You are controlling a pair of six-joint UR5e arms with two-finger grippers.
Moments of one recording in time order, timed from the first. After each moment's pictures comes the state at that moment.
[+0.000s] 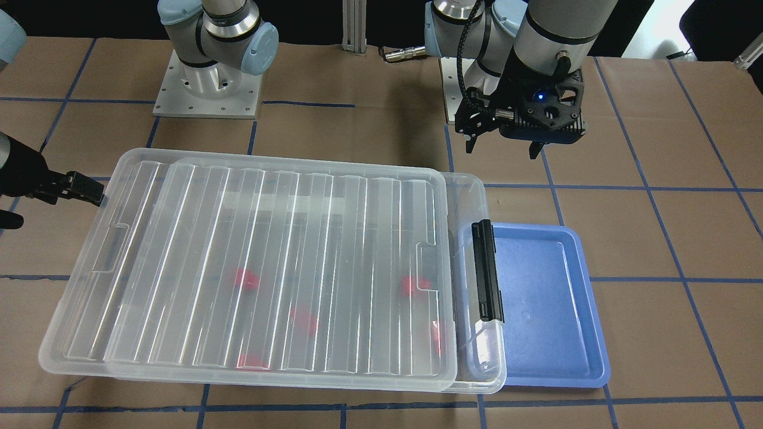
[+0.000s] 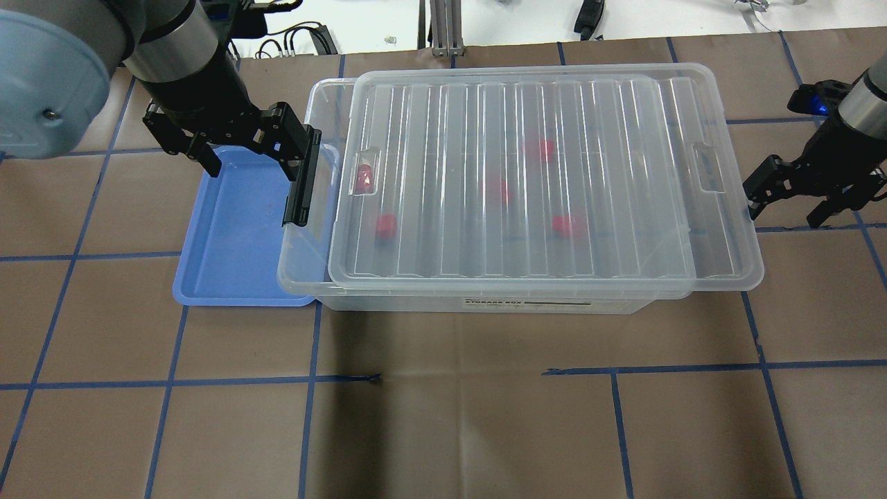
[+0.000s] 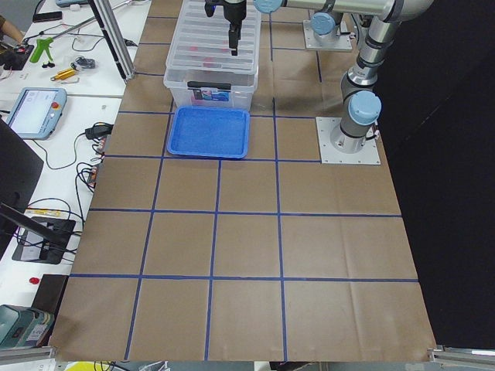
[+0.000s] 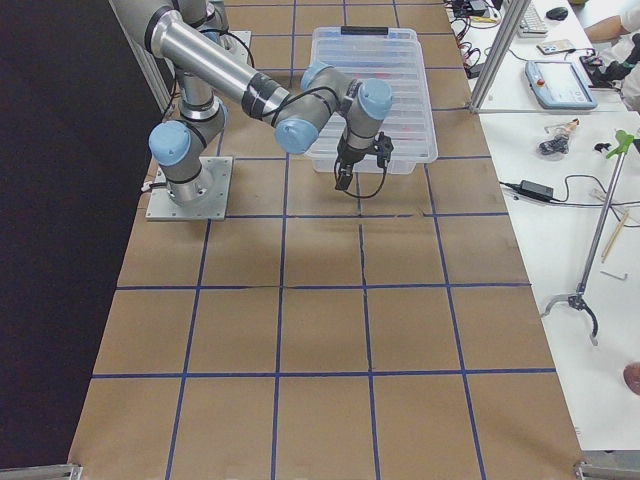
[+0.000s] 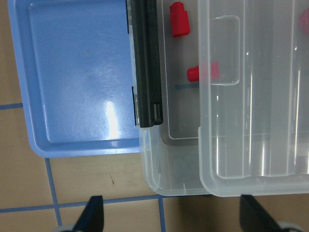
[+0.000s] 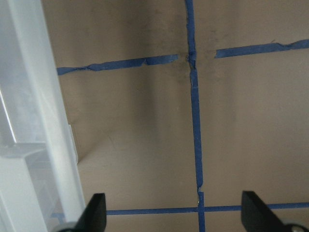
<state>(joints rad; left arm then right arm) -1.63 -1.59 -1.52 -1.62 1.59 0.04 1.13 -1.43 1.76 -1.69 -1.56 -0.34</state>
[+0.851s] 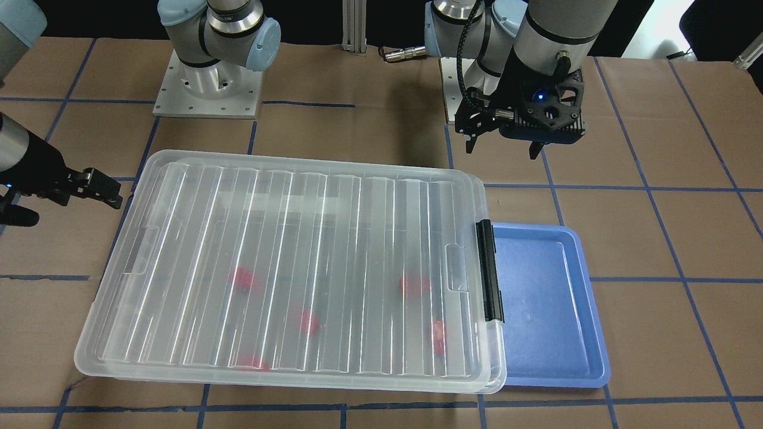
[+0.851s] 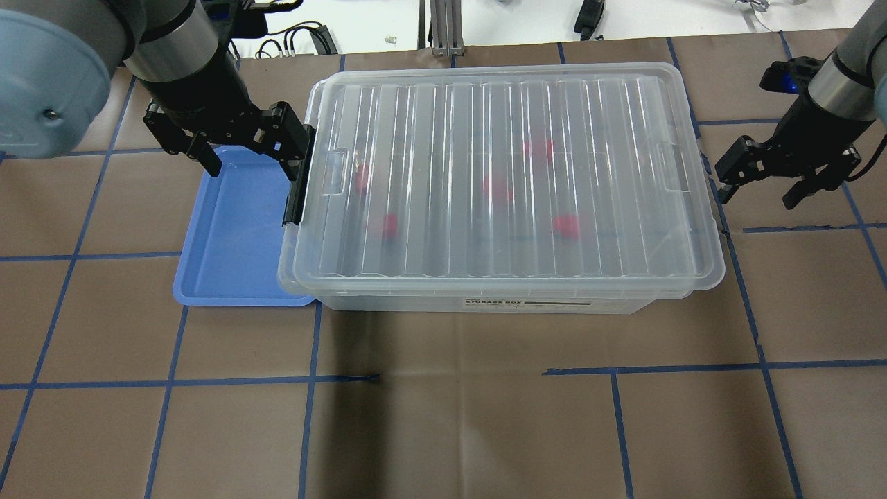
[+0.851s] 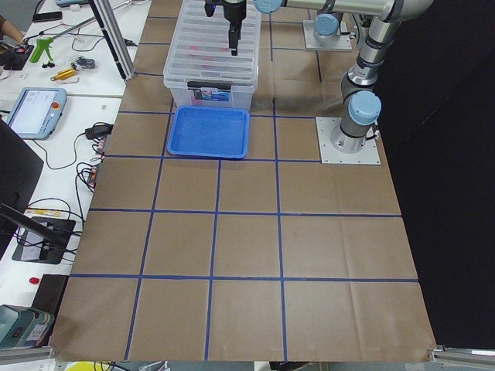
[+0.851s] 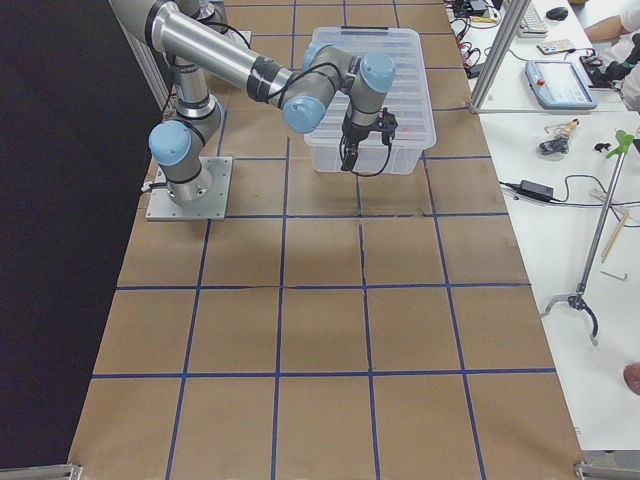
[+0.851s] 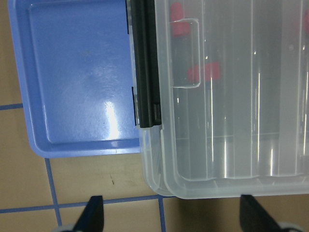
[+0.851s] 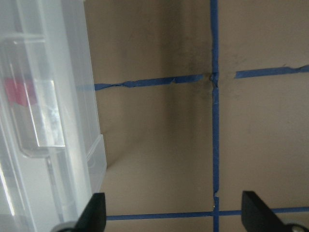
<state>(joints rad) -1.63 -1.59 -1.52 -1.62 1.59 0.05 1.20 -1.46 1.68 -1.66 -1.56 -0.28</state>
